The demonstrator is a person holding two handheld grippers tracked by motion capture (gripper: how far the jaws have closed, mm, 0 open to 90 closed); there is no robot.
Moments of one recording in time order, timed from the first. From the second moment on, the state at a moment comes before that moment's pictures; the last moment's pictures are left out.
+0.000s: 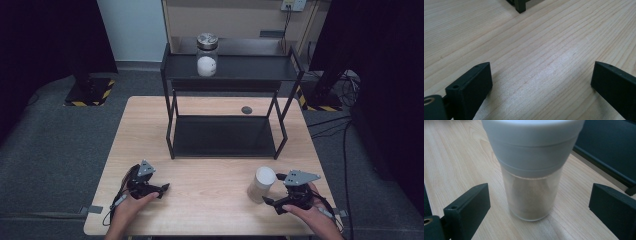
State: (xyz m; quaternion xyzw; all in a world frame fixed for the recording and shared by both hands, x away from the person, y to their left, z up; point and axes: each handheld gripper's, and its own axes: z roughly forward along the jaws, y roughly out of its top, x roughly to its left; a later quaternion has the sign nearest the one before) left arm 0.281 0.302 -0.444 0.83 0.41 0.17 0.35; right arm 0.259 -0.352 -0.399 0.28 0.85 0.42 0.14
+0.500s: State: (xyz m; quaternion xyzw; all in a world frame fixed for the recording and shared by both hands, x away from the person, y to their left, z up) left arm 0.281 0.302 -0.444 0.83 0.41 0.17 0.35; right arm 0.266 -0.338 -0.396 0.27 0.84 0.44 0.14
